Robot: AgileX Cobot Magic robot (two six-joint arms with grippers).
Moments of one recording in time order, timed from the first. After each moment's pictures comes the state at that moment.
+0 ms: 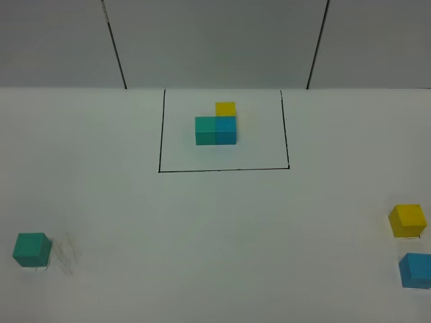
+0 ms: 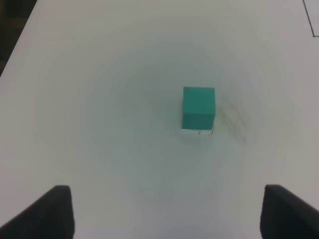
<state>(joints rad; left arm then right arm) 0.03 0.05 -0.51 0.11 1.07 -0.06 -0.05 -0.01 -0.50 0.03 1.07 -0.04</state>
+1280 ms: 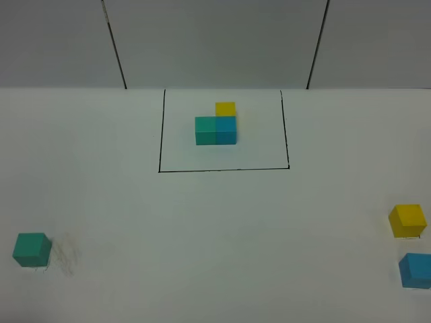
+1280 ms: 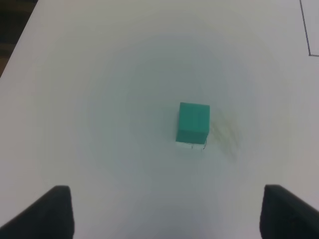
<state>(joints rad) 0.03 0.32 -0.68 0.11 1.05 -0.14 -0.05 -0.01 -0.50 0.03 1.07 -0.04</state>
